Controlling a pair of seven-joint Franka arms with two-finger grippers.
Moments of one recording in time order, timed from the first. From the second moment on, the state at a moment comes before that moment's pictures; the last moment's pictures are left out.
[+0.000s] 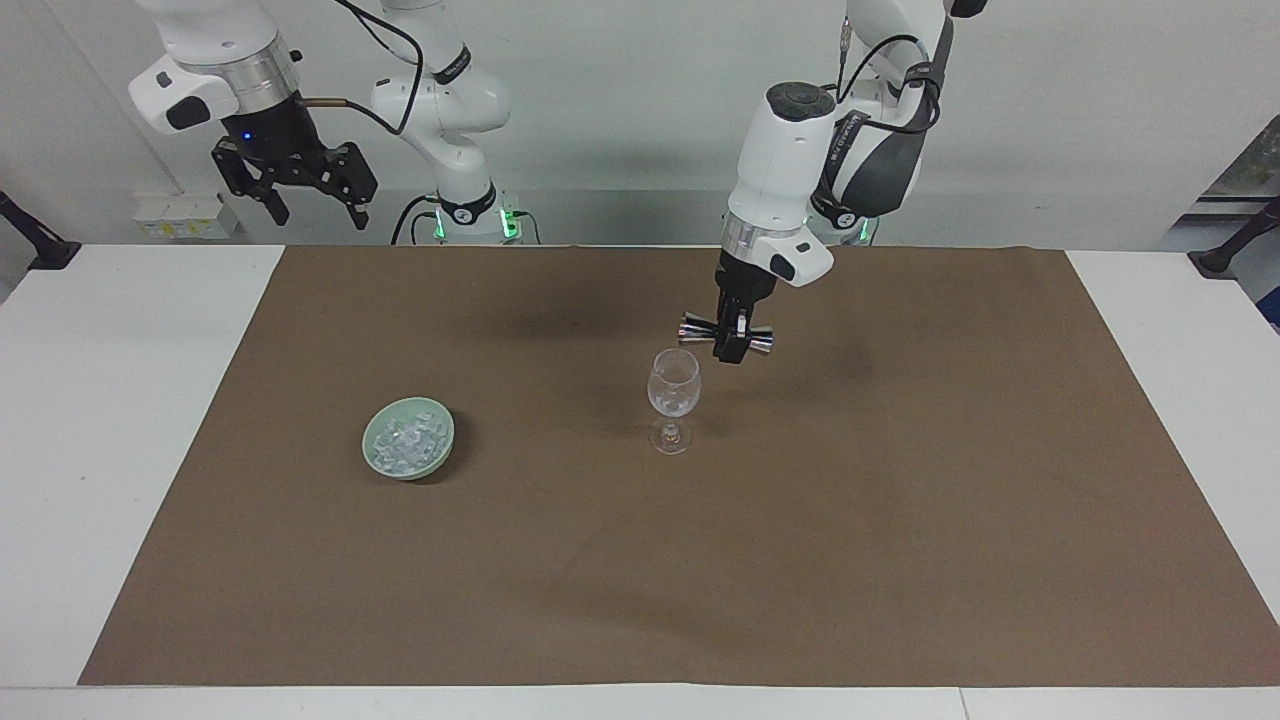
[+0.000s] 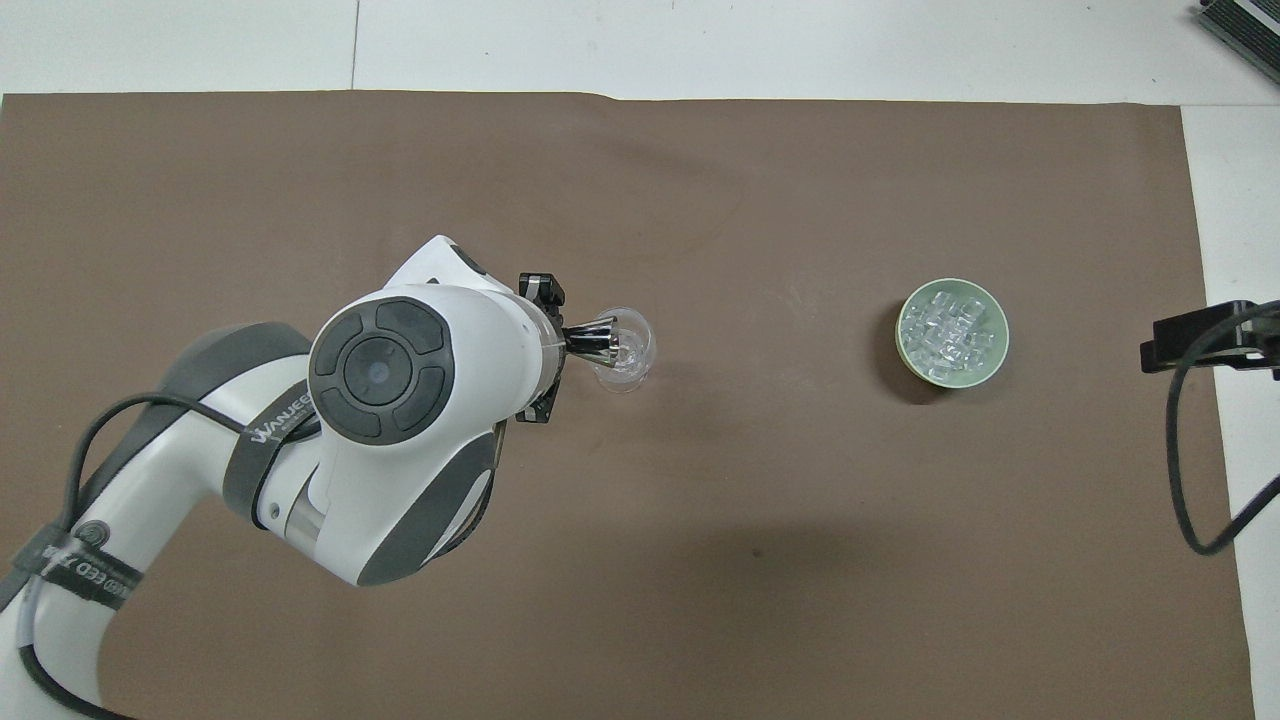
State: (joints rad) left arm -0.02 0.12 -0.60 -1.85 0.07 2.21 -2.10; right arm 0.09 -0.04 -0.09 -1.48 -0.01 1.41 0.08
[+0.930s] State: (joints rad) left arm -0.02 0.12 -0.60 -1.85 0.08 2.21 -2.11; right arm 0.09 -0.04 -0.09 -1.48 -0.01 1.41 0.08
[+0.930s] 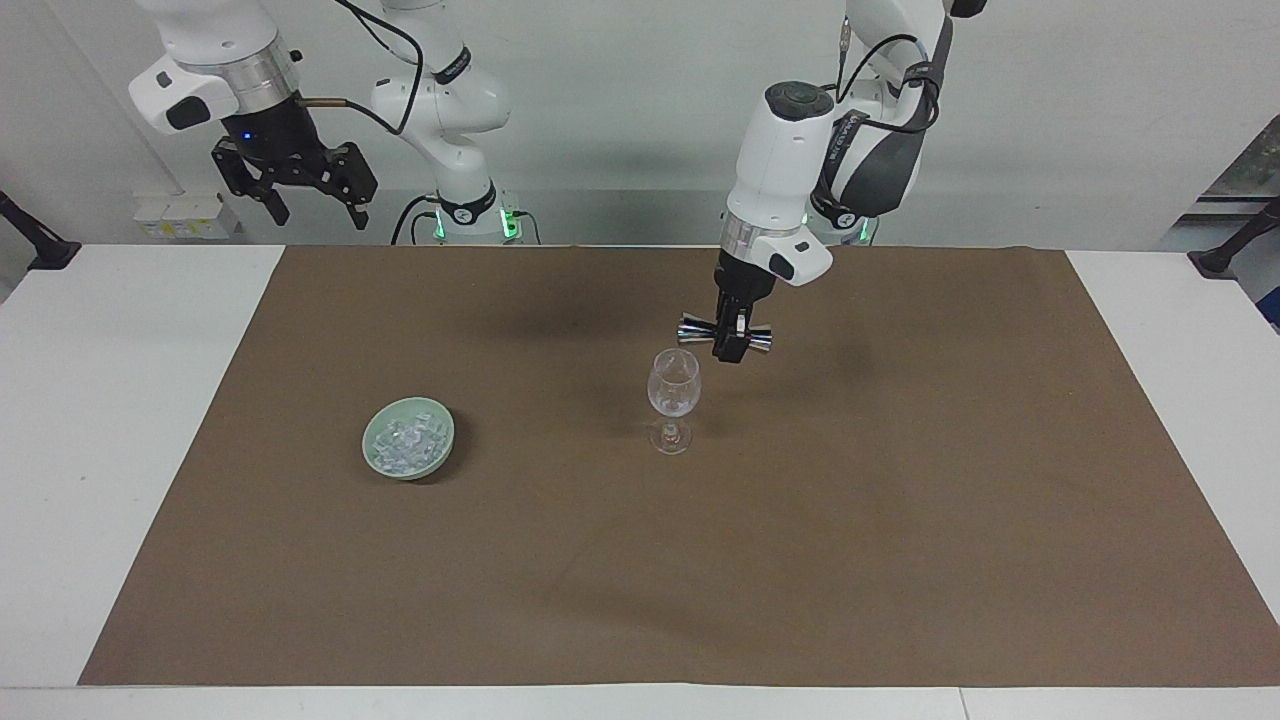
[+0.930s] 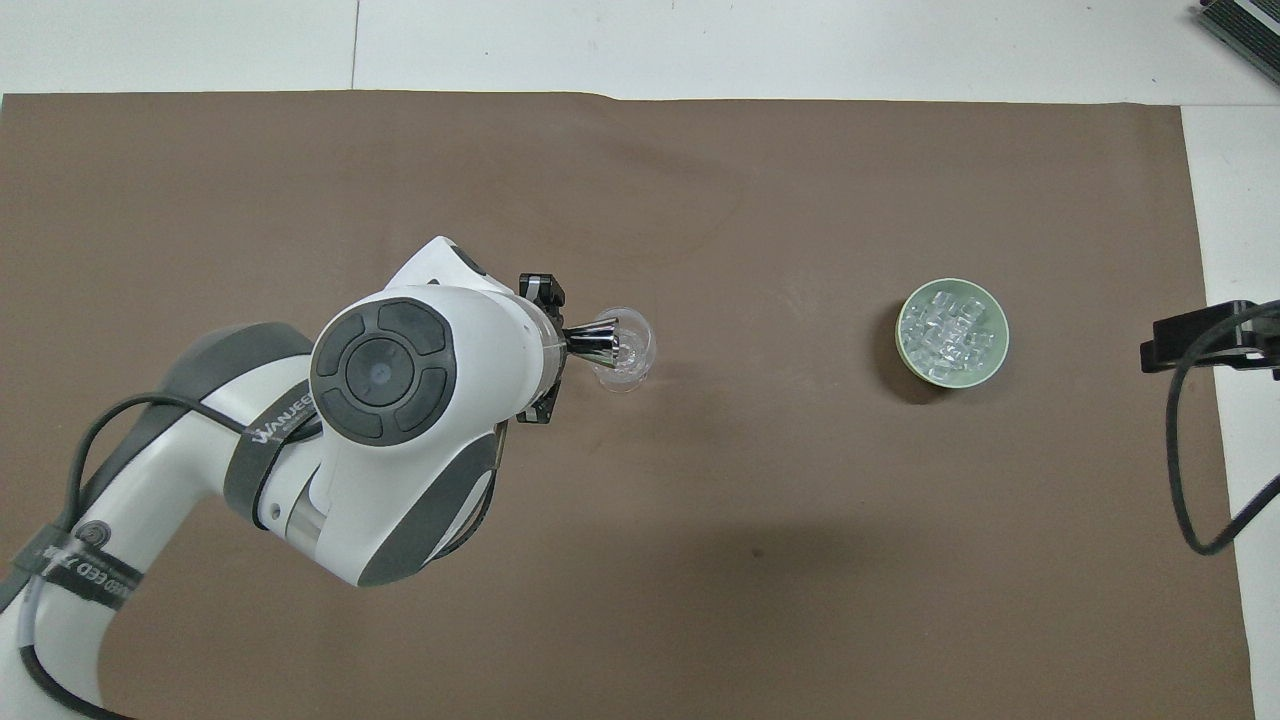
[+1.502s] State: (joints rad) left arm -0.02 0.12 -0.61 -1.85 0.01 2.21 -2.08; right arm 0.09 -0.04 -0.09 -1.48 -0.01 1.41 0.08
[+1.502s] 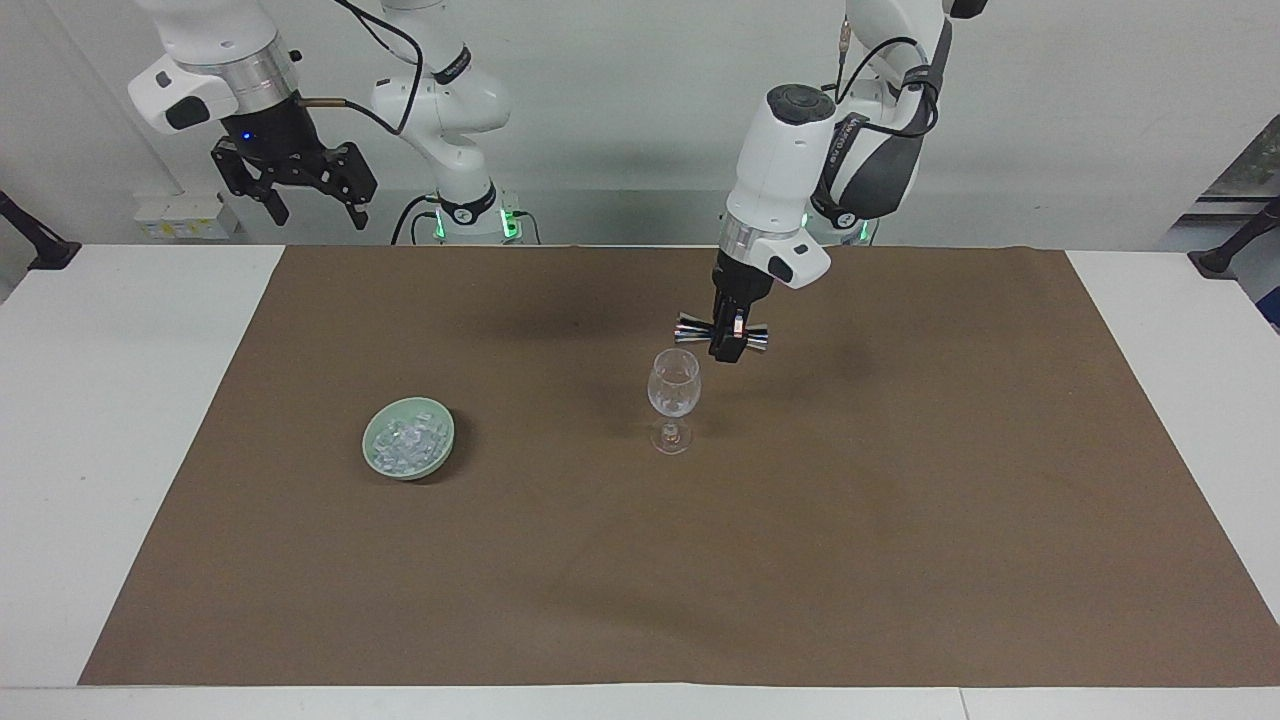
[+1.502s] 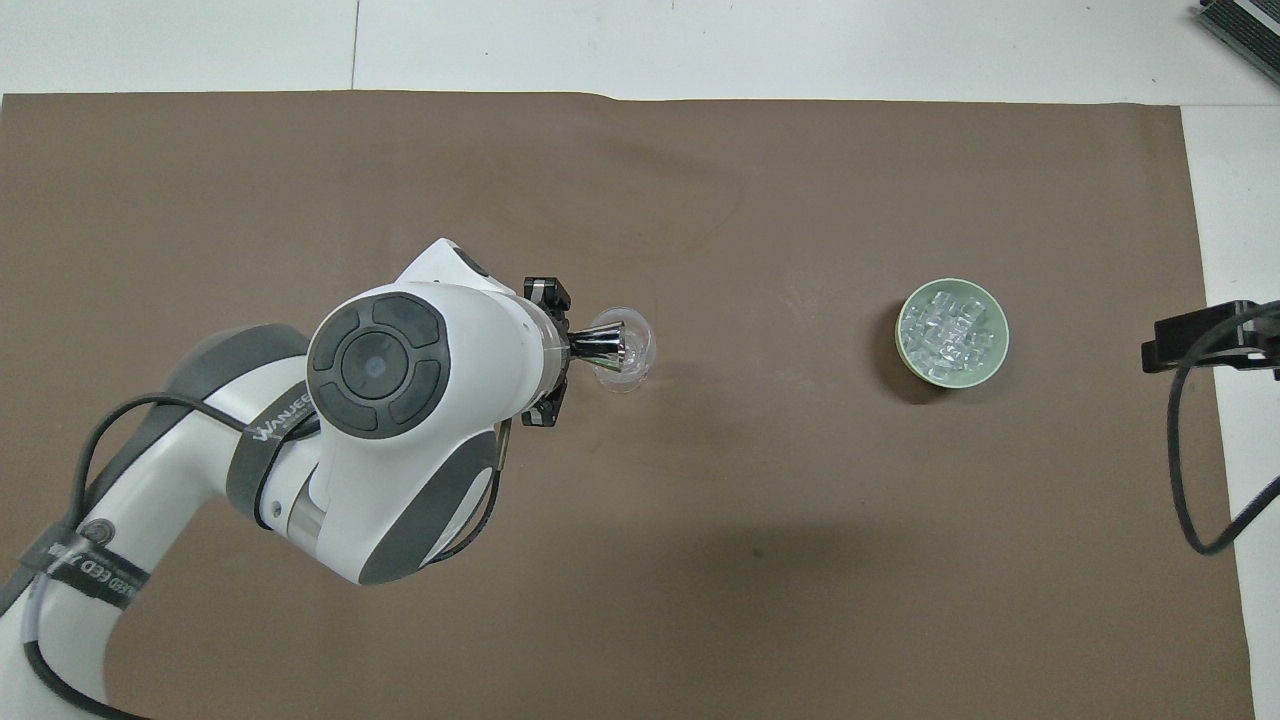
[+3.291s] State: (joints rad) left arm 0.05 0.18 -0.02 -1.80 -1.01 1.76 -1.28; right arm 0.08 -0.04 -0.11 -1.48 -0.01 1.43 0.08
